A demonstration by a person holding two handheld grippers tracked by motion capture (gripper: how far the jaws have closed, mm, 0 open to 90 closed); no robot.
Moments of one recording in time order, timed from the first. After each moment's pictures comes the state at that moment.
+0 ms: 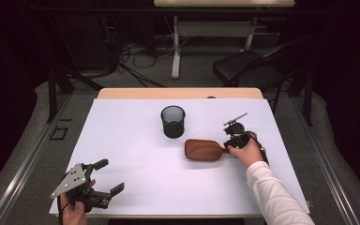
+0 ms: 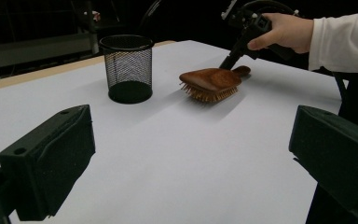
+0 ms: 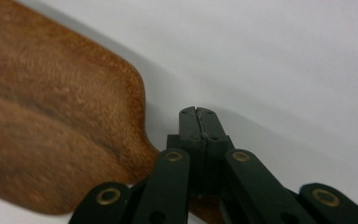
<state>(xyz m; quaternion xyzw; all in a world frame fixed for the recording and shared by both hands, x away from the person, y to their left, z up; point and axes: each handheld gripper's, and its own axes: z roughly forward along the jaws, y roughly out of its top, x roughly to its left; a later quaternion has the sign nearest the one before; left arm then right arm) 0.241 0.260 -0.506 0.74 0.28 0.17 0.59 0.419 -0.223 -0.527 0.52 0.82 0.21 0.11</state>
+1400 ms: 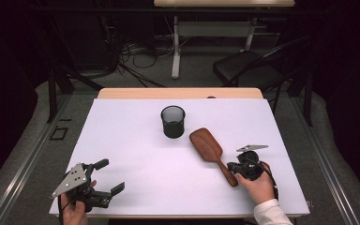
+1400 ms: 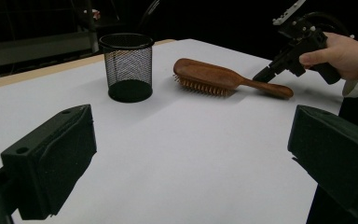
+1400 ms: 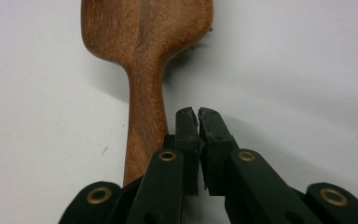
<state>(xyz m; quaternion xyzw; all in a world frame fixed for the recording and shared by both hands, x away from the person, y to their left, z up) 0.242 0.260 -0.506 0.74 0.28 0.17 0.59 0.320 -0.243 -0.543 0.52 0.78 0.33 0.11</state>
